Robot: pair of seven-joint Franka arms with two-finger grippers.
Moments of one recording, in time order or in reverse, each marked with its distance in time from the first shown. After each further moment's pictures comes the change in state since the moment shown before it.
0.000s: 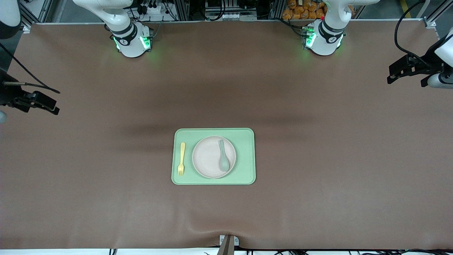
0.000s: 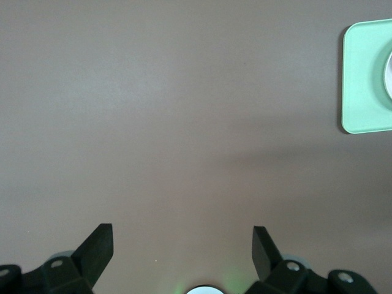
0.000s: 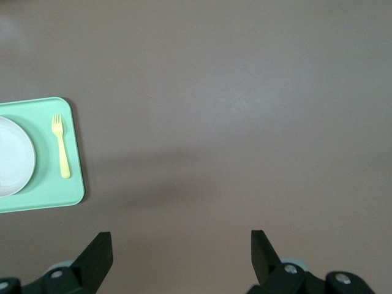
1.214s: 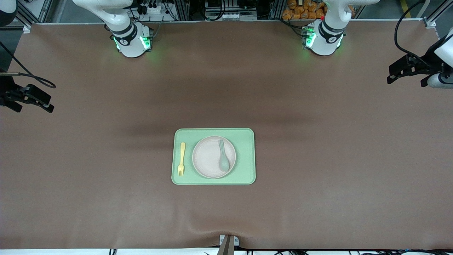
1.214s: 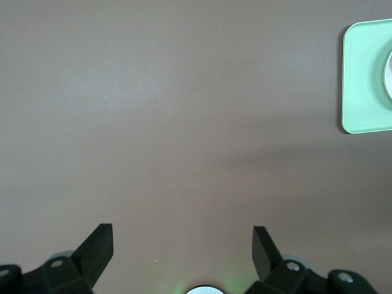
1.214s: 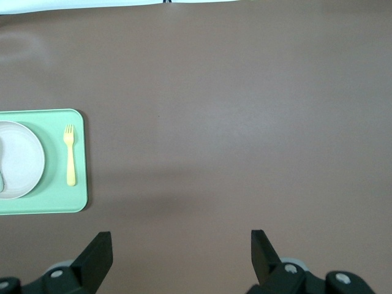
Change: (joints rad) left arm 0.000 0.000 0.000 0.000 0.000 0.000 0.000; right arm 0.005 -0.002 -0.005 0.062 -0.003 0.015 -0.072
